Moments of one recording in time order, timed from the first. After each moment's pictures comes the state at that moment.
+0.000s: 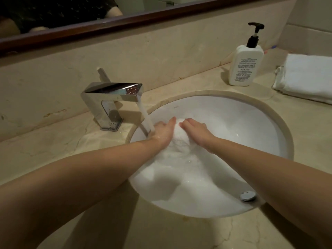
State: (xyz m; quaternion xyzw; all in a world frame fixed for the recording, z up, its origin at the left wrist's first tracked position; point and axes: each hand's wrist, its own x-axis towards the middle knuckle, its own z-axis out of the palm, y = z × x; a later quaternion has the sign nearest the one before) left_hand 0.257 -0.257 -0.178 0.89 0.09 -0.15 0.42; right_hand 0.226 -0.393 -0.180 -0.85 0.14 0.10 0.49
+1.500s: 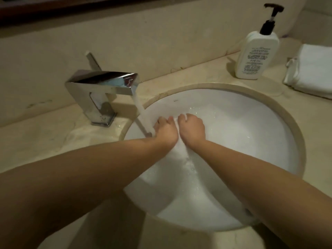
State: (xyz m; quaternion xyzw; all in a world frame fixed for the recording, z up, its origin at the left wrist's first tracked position) left_hand 0.262 -0.283 -0.200 0.90 0.12 -0.14 0.39; right_hand 0.257 -0.371 -0.213 -0.88 0.20 -0.05 0.42
